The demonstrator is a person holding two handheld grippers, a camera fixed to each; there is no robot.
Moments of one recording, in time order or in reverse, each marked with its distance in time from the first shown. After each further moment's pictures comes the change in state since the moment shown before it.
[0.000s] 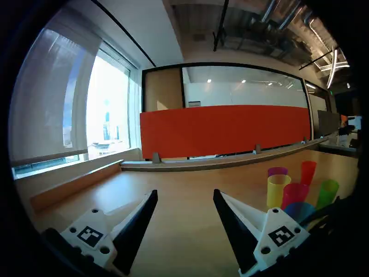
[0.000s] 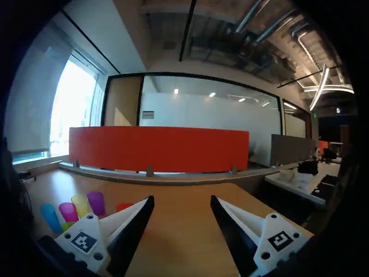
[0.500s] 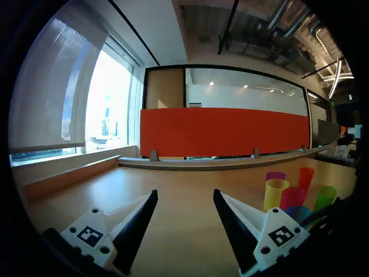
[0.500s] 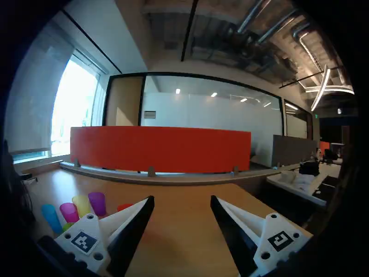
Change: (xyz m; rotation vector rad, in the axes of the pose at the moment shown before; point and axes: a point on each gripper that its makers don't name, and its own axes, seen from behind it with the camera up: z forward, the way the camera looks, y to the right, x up) left arm -0.005 0.000 0.004 -0.014 0.011 -0.064; right arm 0.001 -0.005 0.003 0.011 -0.002 -0.003
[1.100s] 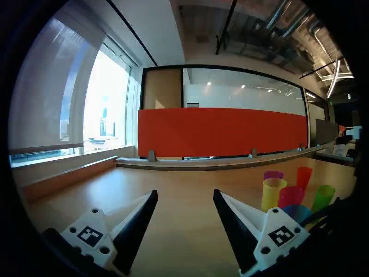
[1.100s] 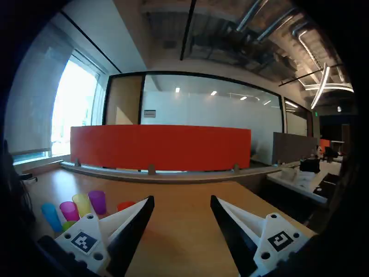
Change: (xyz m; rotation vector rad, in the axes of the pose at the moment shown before) left arm -0.001 0.003 -0.002 -0.018 0.001 0.004; right arm -0.009 0.003 0.000 0.001 -0.008 0.010
